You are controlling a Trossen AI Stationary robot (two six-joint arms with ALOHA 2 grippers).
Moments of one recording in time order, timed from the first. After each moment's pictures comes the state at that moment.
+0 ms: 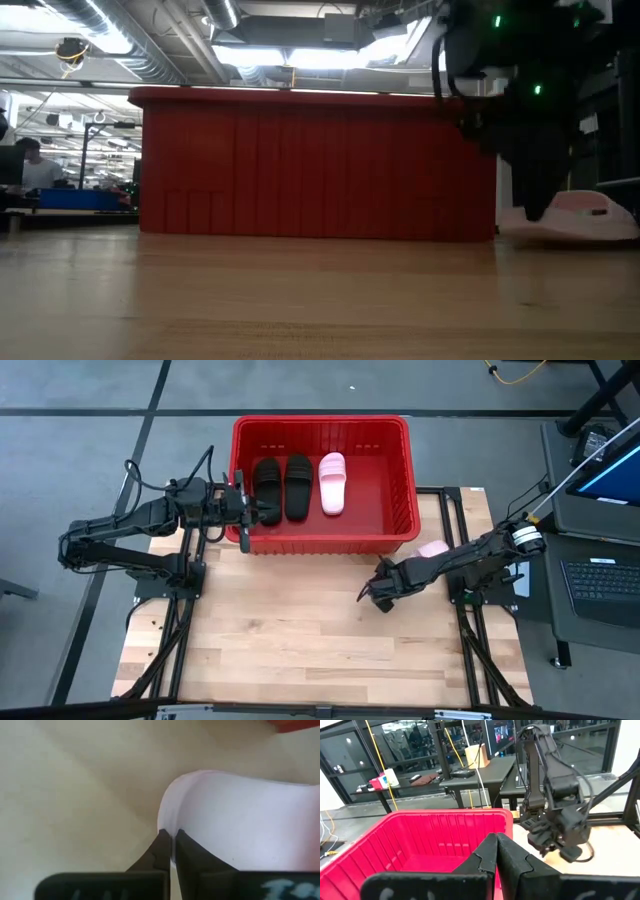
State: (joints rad) left arm 0.20 0.91 1.04 -0.24 -0.03 0.18; right arm 0.22 1.58 0.91 -0.94 0.21 1.02
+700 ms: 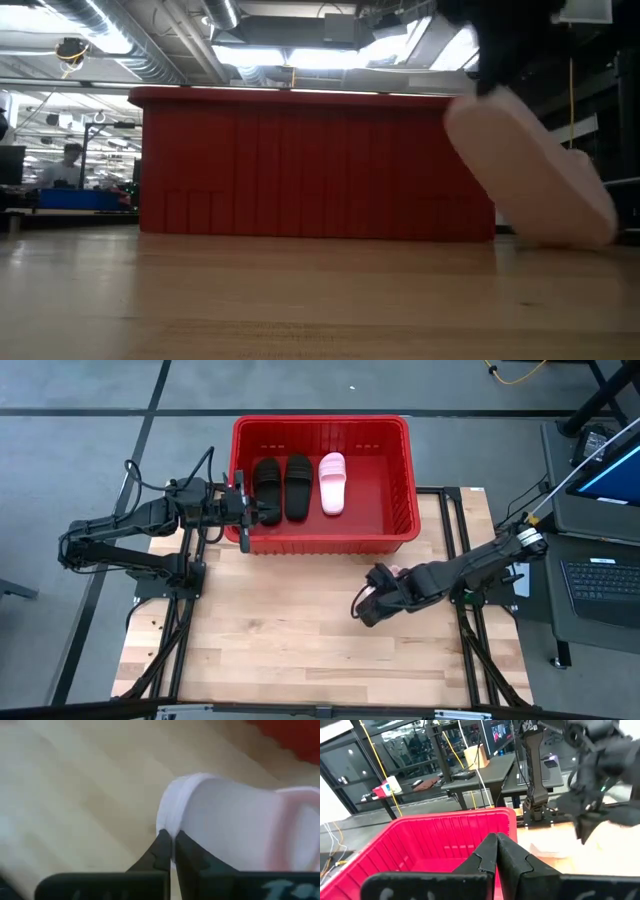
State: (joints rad) left arm 0.20 0.91 1.04 -0.24 -0.03 0.26; right arm 0.40 1.58 1.32 -1.07 0.29 1.24
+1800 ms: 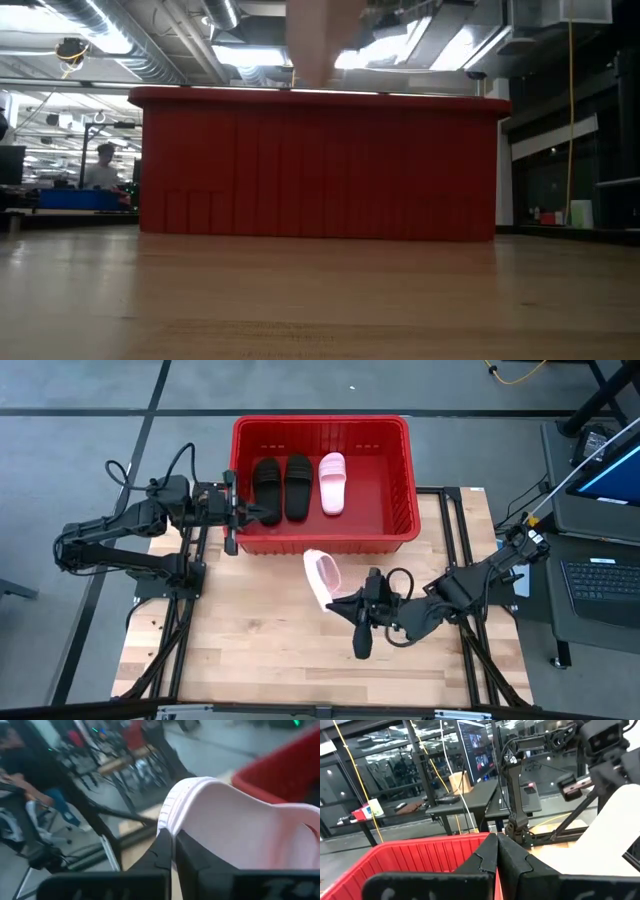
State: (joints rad) left arm 0.20 0.84 1.04 -0.19 0.09 0.22; right arm 0.57 1.58 1.58 -0.33 0.70 0.63
